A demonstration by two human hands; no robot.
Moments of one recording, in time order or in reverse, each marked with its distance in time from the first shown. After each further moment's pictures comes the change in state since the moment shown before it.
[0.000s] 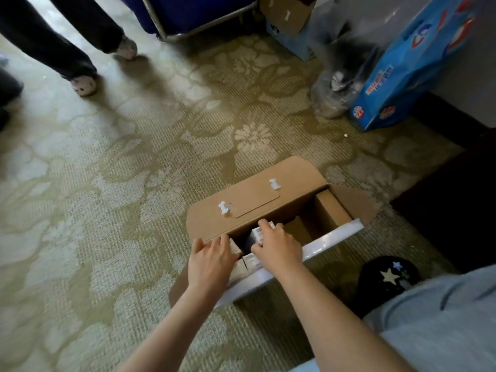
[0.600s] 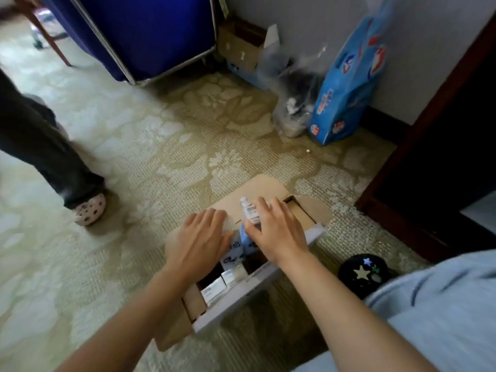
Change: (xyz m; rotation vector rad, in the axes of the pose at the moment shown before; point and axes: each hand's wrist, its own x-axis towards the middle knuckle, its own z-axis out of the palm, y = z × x) left_hand 0.033 0.007 -0.077 -0.131 0.397 0.409; right_hand -0.027 0.016 -0.082 -0.025 0.380 -0.163
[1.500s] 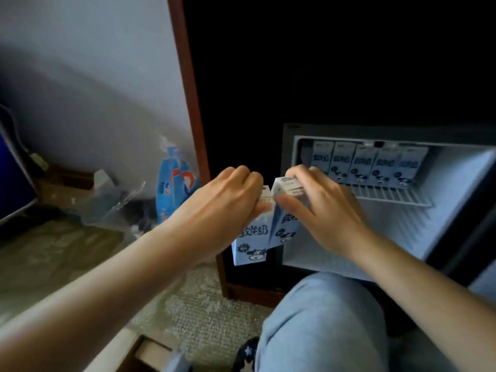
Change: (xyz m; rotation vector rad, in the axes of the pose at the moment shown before) left_hand 0.194 0.277 -0.208 -0.152 0.332 0.901; right_hand -0.141 0.145 -0.313 -0.336 0.716 0.207
